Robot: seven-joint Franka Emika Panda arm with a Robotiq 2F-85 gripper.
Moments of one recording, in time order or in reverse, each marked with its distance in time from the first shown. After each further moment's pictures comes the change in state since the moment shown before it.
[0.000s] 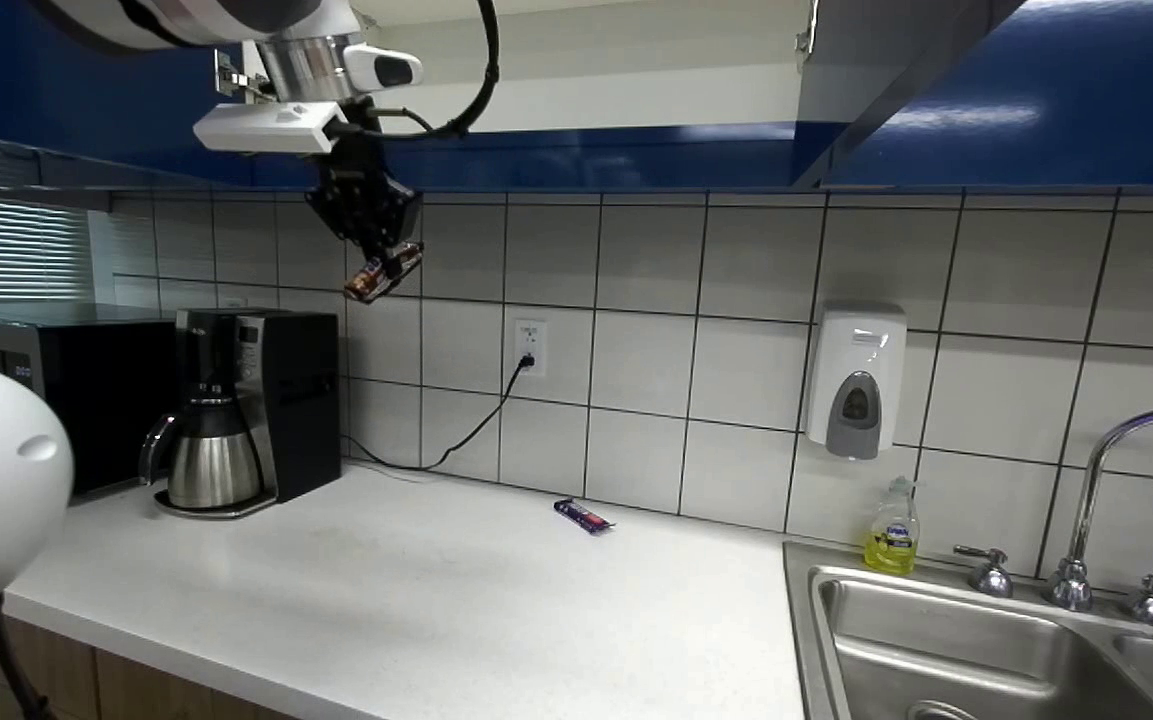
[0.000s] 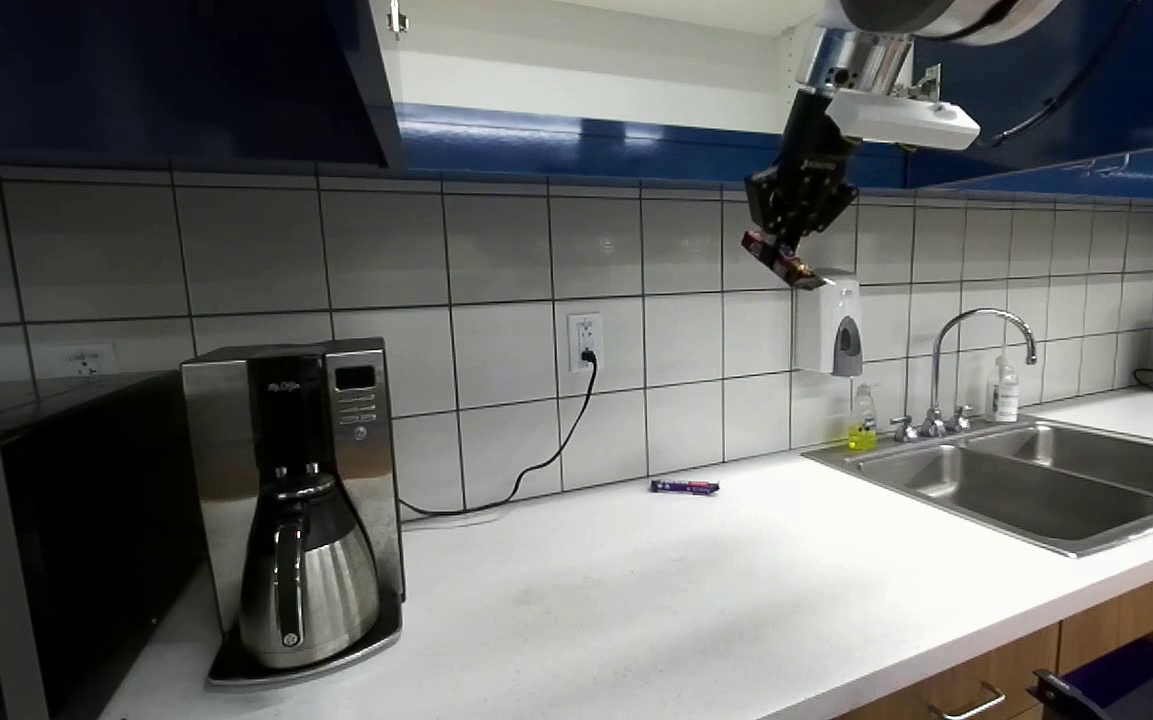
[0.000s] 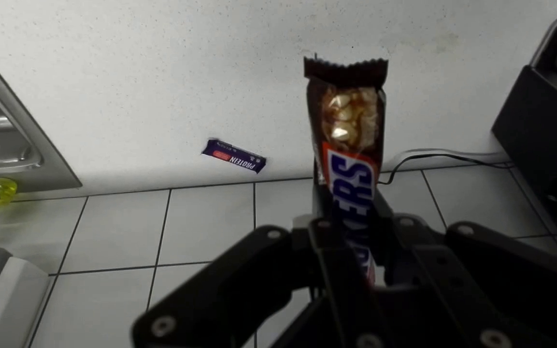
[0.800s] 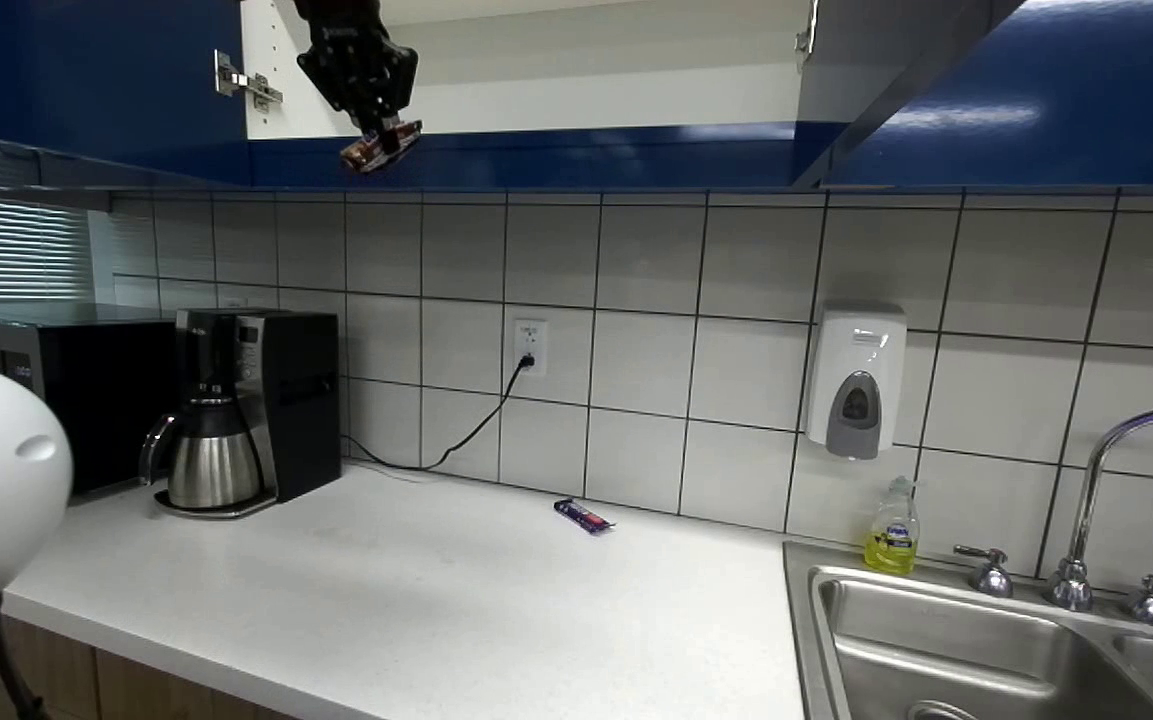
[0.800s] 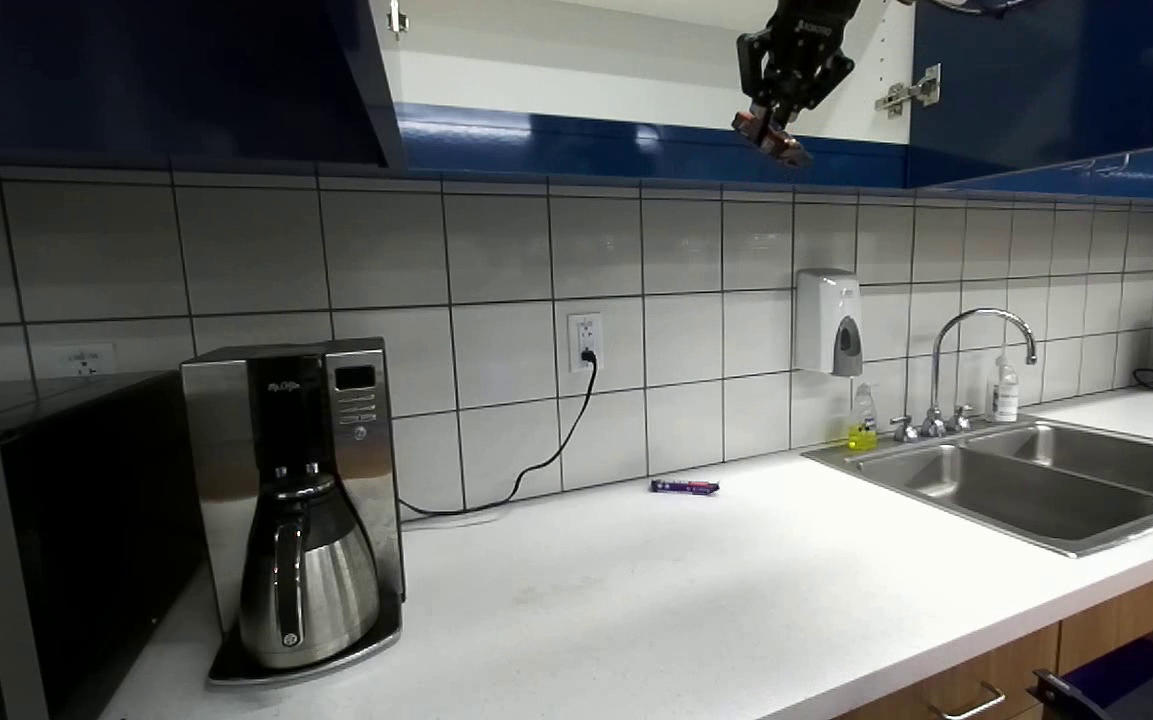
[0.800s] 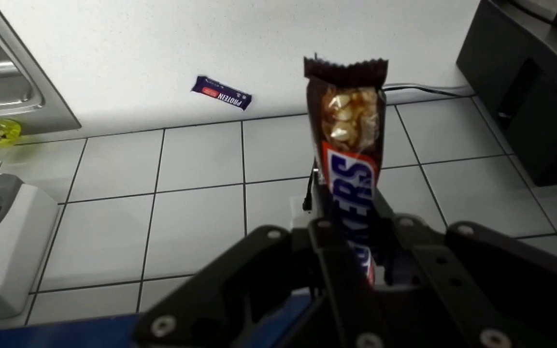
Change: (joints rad) arm -0.003 0.051 0.013 0.335 0.034 -0.206 0.004
